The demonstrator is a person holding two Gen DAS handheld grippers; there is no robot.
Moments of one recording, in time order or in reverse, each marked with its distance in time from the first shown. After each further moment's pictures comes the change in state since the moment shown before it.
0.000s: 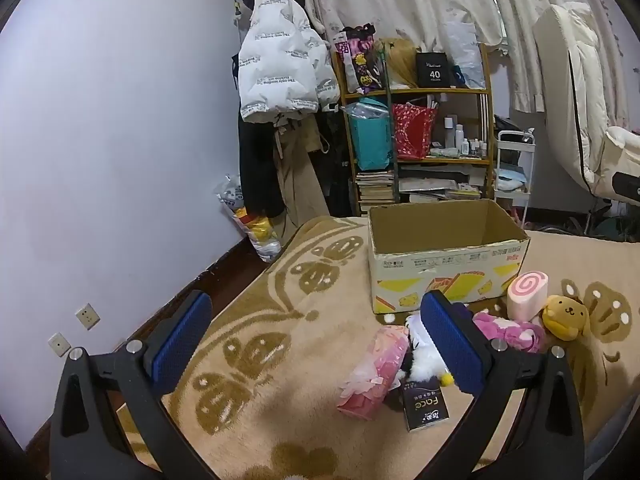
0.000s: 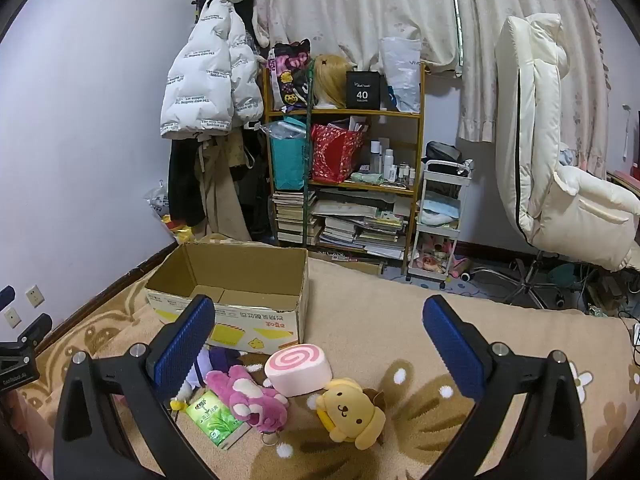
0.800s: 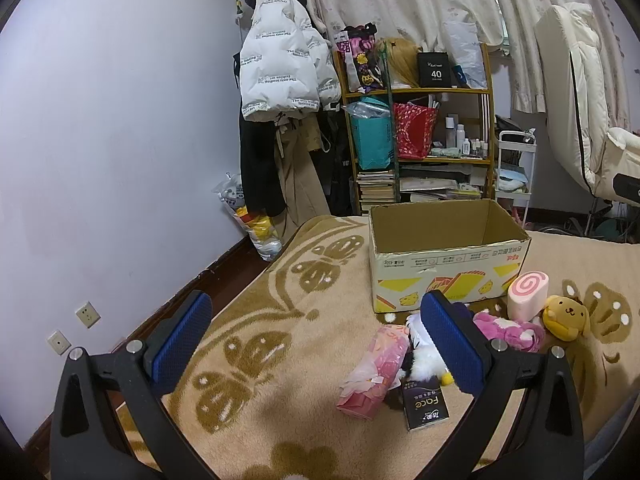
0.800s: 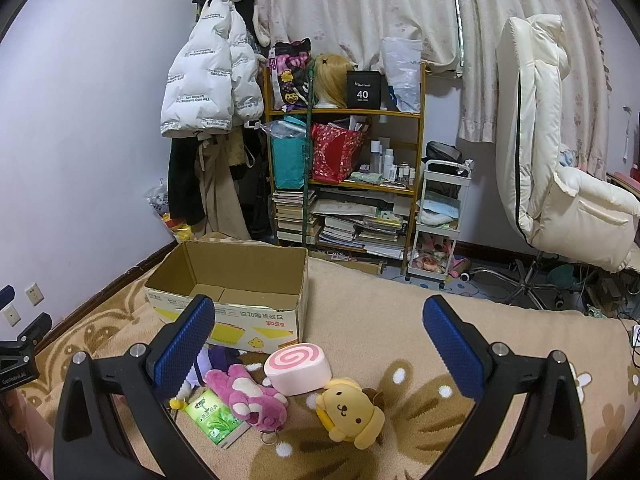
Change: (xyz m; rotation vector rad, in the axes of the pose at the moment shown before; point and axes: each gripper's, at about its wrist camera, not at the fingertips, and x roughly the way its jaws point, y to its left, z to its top) left arm 0.003 0.000 -0.002 -0.004 0.005 -0.001; right arm 0.001 0.000 -0.001 0.001 0.004 0.000
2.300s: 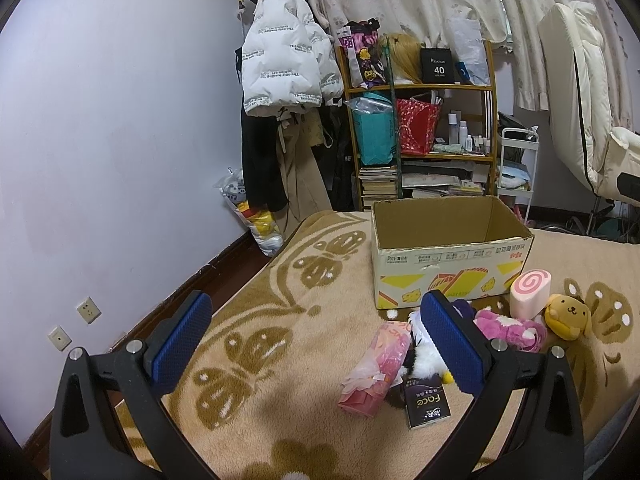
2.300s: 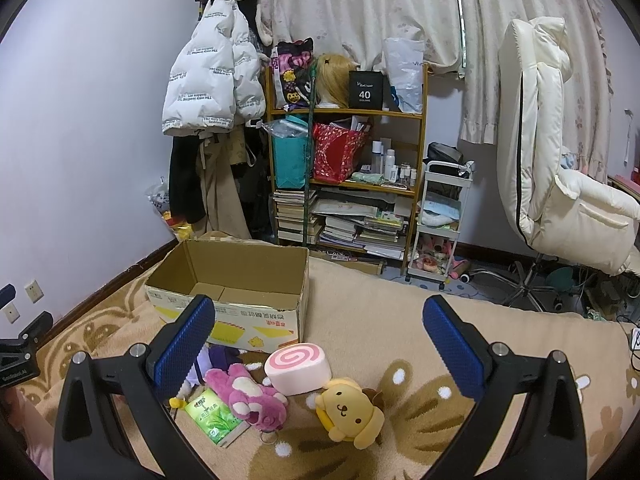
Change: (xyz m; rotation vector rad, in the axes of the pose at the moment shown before) left arm 0.002 0.003 0.000 0.001 0.018 0.009; right arm 0.000 0.004 -0.002 -0.012 0.001 0.002
